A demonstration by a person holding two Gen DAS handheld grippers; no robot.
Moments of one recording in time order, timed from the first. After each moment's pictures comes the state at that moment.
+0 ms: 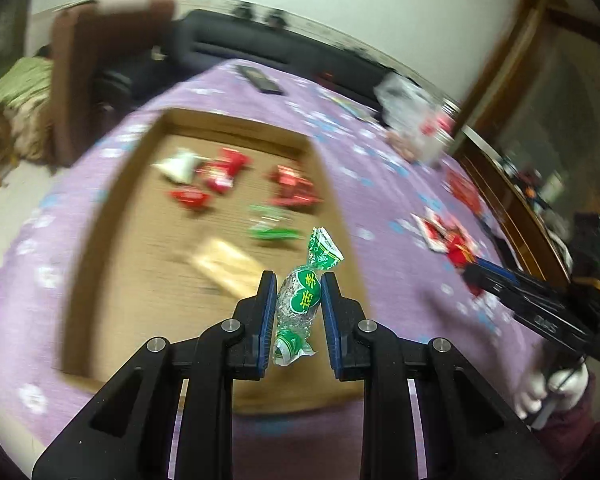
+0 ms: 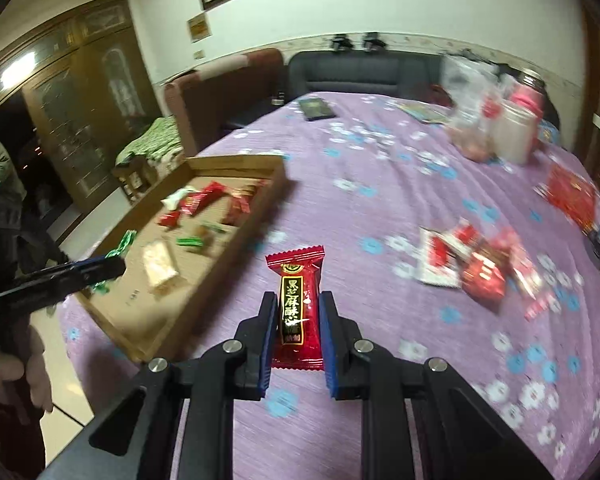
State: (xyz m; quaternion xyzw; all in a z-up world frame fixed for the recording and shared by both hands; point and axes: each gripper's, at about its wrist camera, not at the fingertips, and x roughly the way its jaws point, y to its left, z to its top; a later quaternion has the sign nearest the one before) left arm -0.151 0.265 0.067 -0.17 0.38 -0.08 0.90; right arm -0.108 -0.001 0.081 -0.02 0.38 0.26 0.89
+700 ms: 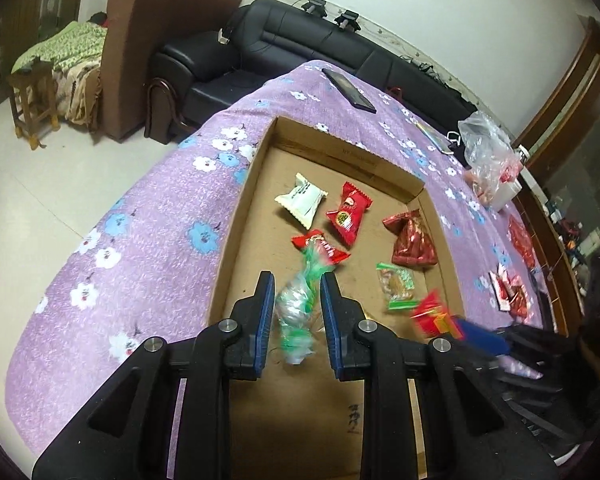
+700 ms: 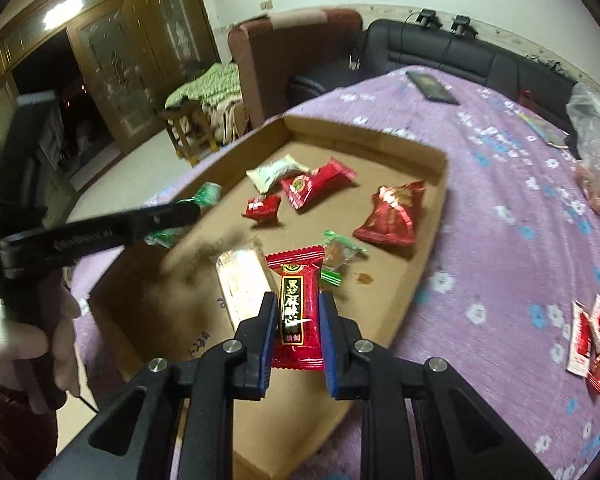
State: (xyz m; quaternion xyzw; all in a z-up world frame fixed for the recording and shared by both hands) left arm -0.101 0.345 0.045 -0.21 0.40 0.00 0.89; right arm -0.068 0.151 0.048 -0.09 0.43 0.35 0.83
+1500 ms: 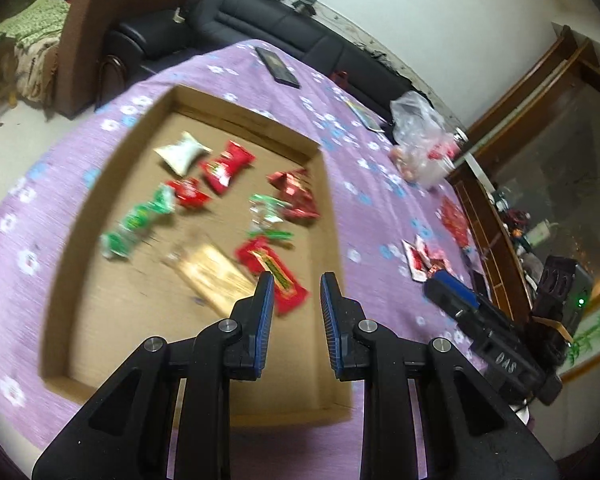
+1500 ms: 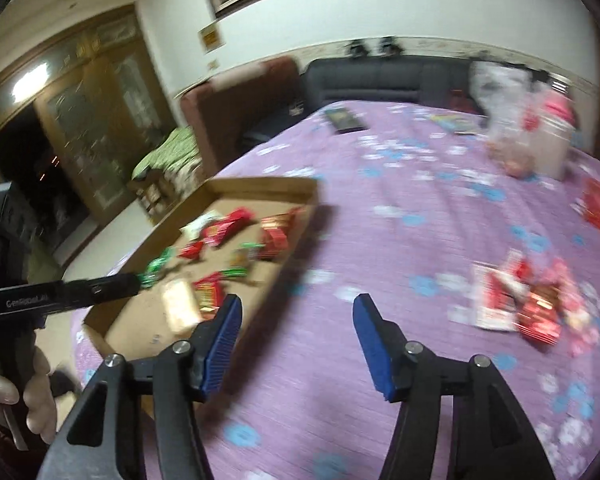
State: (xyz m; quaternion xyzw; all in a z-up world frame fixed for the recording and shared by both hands) left arm -0.128 0.266 0.074 -0.26 0.41 -0.09 0.87; right arm -0.080 0.013 0.080 0.02 0.37 0.27 0.89
